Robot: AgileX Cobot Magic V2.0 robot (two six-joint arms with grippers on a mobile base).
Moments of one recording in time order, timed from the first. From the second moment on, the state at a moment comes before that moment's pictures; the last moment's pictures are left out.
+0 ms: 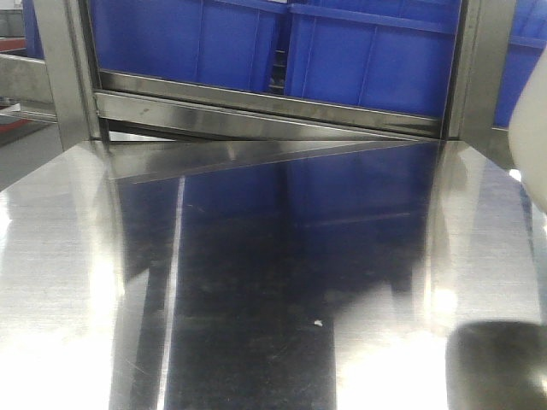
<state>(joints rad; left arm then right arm) -0.13 -0.01 0.01 -0.07 0.08 0.10 -0.04 0.70 -0.71 0.06 0.81 0.07</state>
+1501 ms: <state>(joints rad) -0.13 -0.01 0.01 -0.07 0.08 0.10 0.02 0.39 -0.56 -0.01 0.84 0.07</state>
